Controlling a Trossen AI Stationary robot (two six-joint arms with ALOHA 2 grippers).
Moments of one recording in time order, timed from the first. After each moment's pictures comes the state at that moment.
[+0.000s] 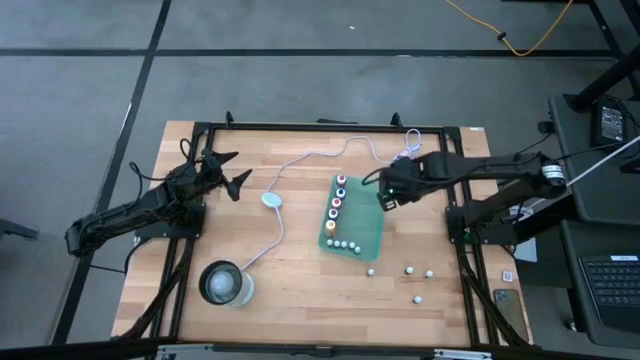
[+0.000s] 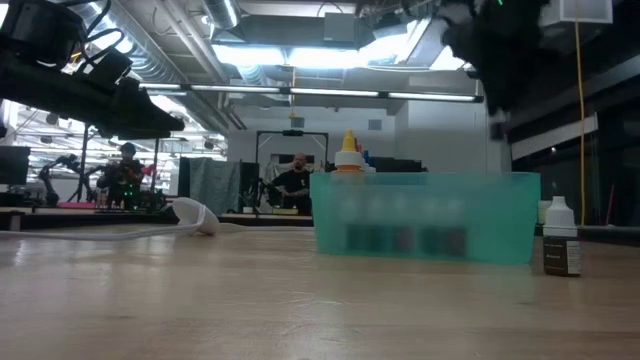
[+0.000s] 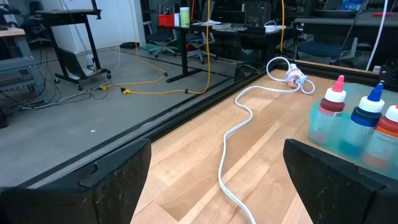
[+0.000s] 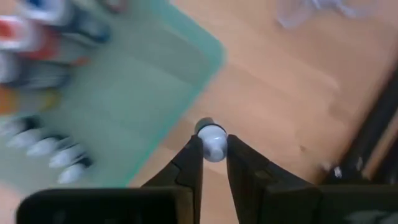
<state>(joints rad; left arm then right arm) 0.48 0.13 0.04 -0.05 -0.24 -0.04 -0.02 1.38 1.25 -1.32 0.21 1.10</state>
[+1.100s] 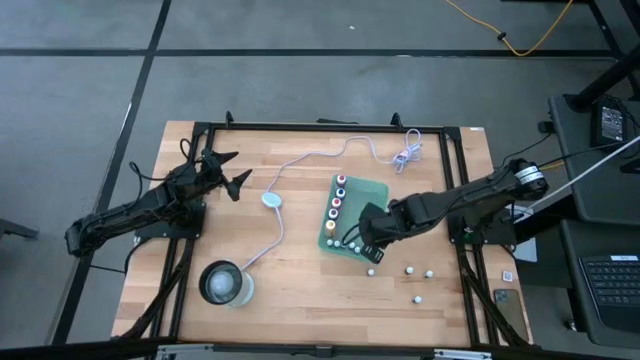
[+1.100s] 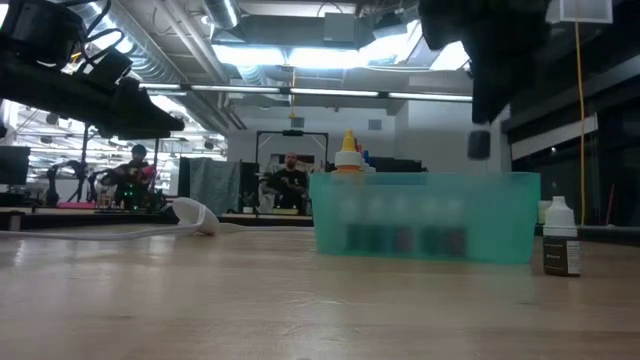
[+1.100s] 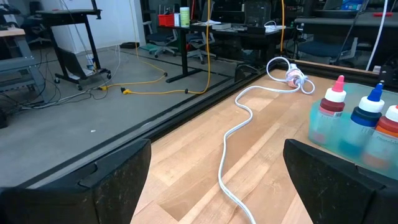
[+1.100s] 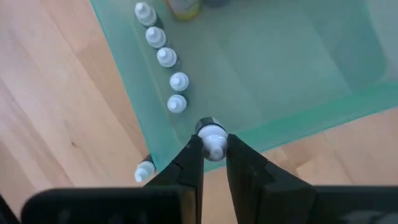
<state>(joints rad) 0.48 0.13 0.04 -0.05 -0.24 -0.04 0.30 1.56 1.23 -0.97 0.14 0.86</state>
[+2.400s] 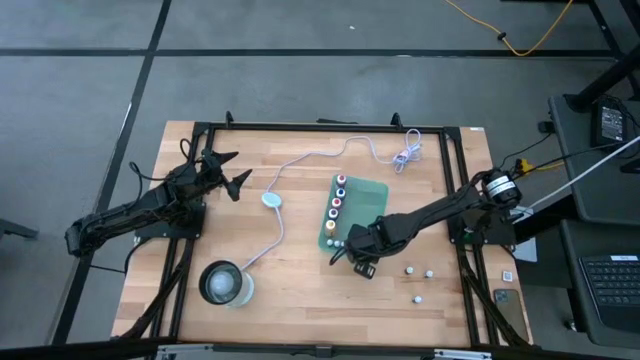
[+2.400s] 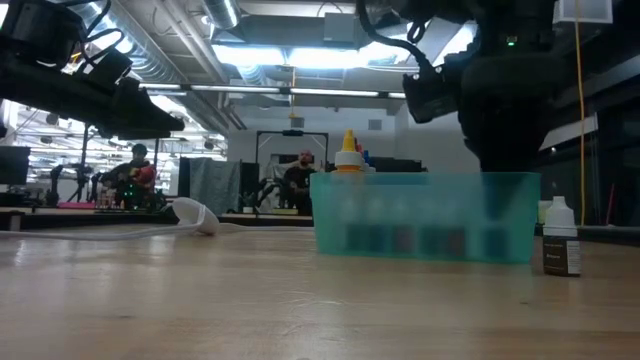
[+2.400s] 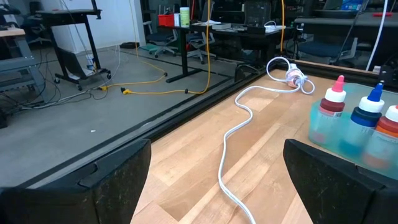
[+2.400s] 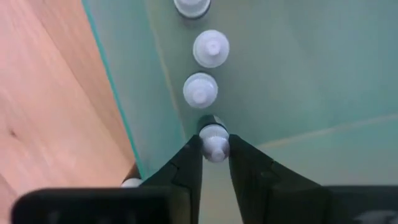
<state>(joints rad) 0.48 0.13 0.04 -0.05 -0.24 -0.04 0.33 1.80 1.17 -0.80 0.05 0.78</state>
